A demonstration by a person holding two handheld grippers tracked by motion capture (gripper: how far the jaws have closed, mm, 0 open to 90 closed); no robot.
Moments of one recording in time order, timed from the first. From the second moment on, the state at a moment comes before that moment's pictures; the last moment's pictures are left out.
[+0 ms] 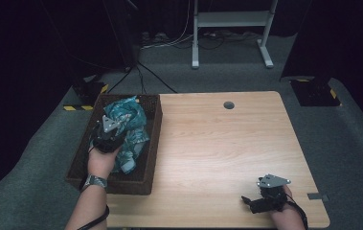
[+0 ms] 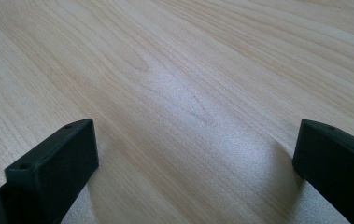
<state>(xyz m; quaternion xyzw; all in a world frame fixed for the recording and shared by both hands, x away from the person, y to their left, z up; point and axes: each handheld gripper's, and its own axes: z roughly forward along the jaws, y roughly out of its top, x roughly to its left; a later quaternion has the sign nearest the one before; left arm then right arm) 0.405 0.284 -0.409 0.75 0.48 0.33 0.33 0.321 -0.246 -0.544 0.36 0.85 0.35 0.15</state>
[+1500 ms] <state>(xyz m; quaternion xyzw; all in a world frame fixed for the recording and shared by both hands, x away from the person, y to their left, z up) 0.346 0.282 -0.349 0.59 0.40 0.52 0.47 0.321 -0.246 -0.544 0.36 0.85 0.35 0.15</state>
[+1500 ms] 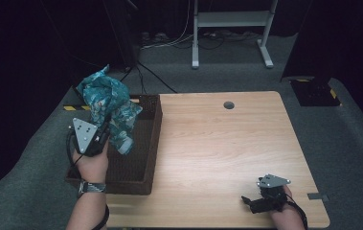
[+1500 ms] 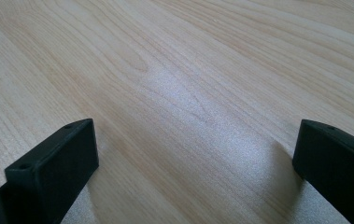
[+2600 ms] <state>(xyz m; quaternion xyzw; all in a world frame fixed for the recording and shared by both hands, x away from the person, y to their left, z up) 0.321 0.252 -0.323 0.54 0.34 0.54 0.55 0.321 -0.246 -0.544 0.36 0.85 0.35 0.15</state>
